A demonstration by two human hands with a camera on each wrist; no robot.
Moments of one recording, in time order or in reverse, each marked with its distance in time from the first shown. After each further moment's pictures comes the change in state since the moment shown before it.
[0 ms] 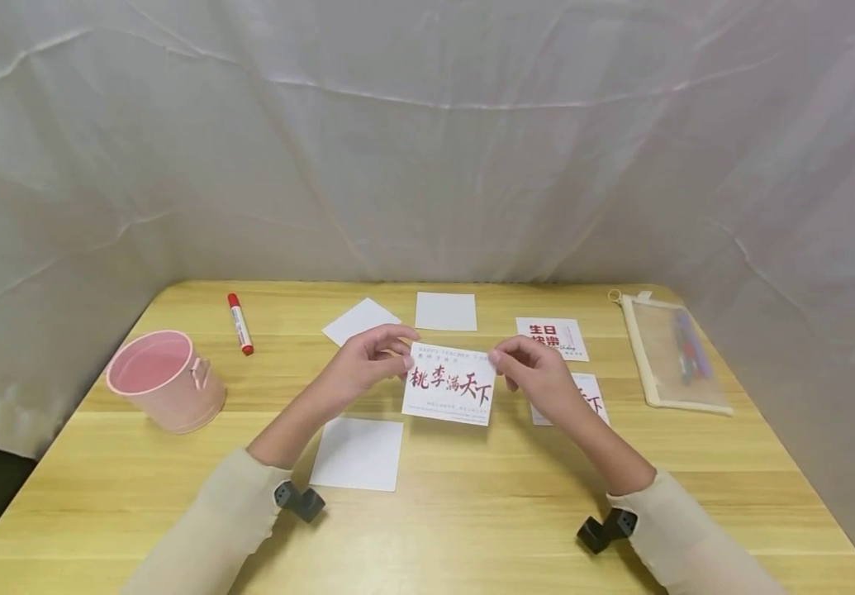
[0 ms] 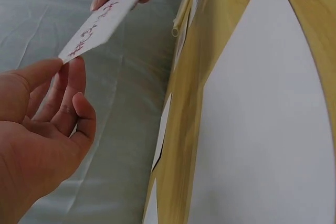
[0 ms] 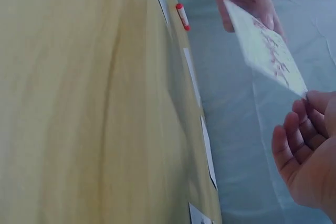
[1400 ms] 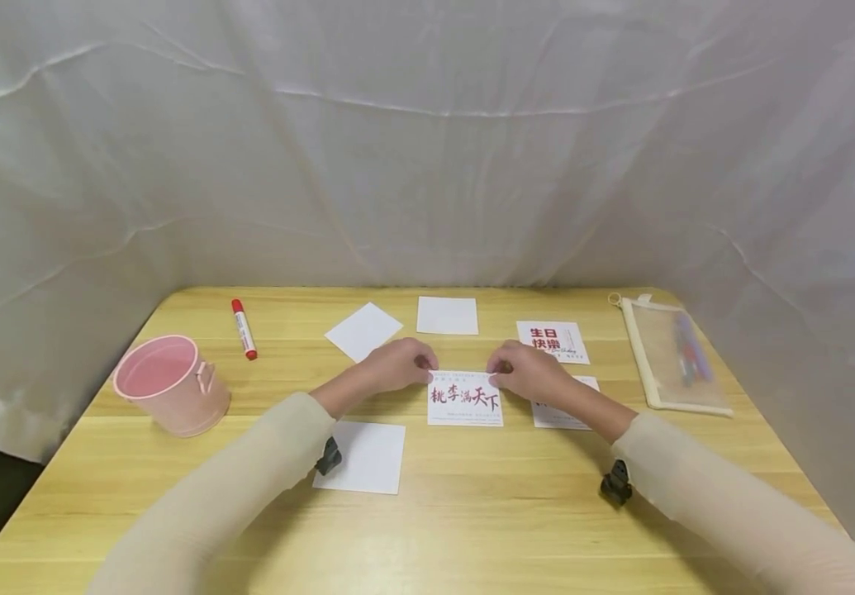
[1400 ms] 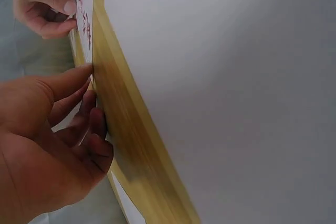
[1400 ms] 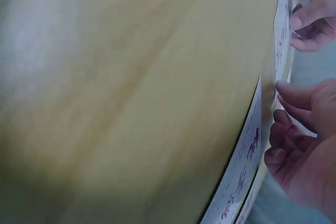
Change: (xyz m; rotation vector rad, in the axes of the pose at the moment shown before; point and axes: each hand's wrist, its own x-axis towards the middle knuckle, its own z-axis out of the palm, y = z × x) left_hand 0.067 -0.034 0.018 0.817 -0.168 -0.137; right_hand 0.044 0.039 -0.007 -0.749 -0.273 0.032
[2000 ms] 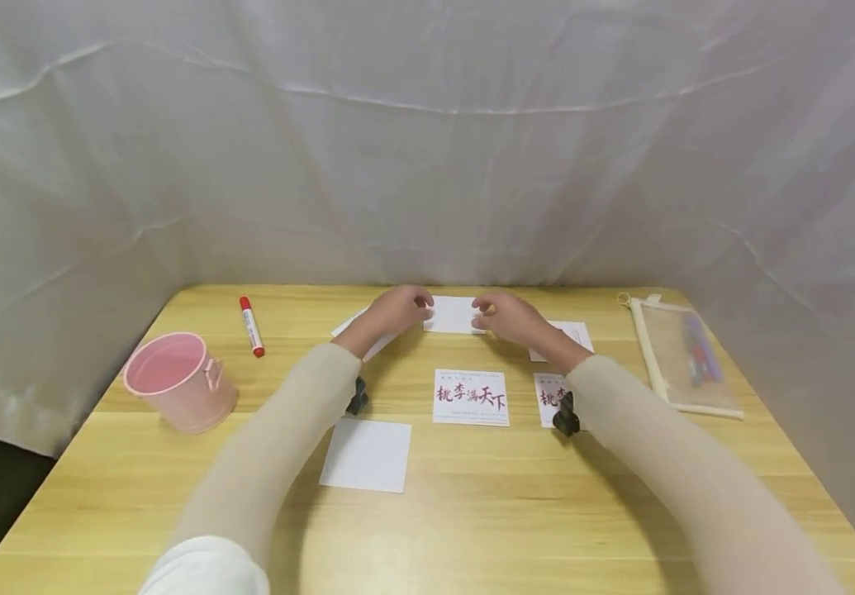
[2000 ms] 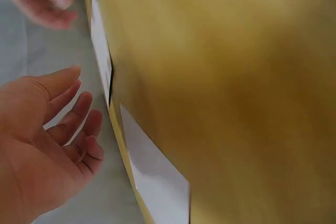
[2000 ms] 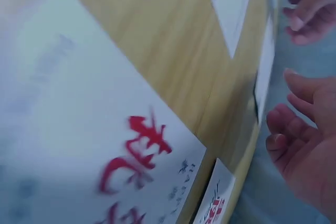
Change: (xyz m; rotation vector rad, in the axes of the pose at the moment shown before) left_hand 0.064 -0.023 -0.047 -0.019 0.156 -0.043; right_hand 0.093 0.004 -0.025 0.132 0.022 0.003
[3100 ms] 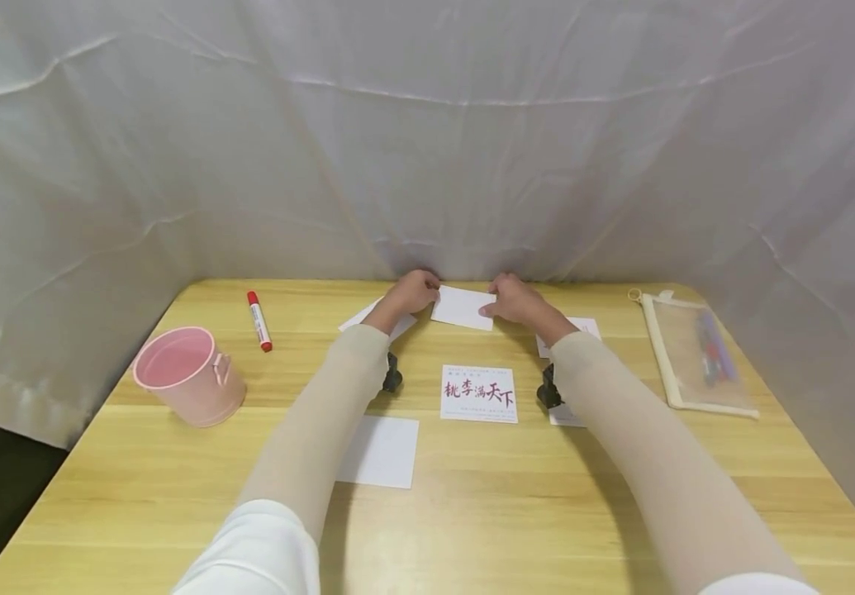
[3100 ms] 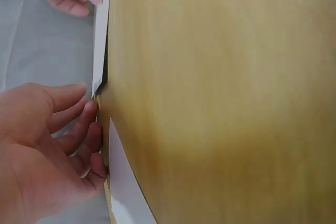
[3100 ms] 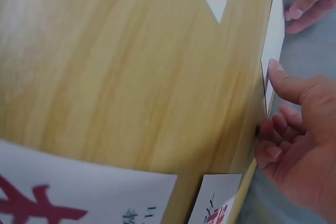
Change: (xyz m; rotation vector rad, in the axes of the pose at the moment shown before) left_hand 0.041 0.004 0.006 -0.114 0.011 -0.056; right_hand 0.031 0.017 -0.006 -0.104 -0.024 0.186
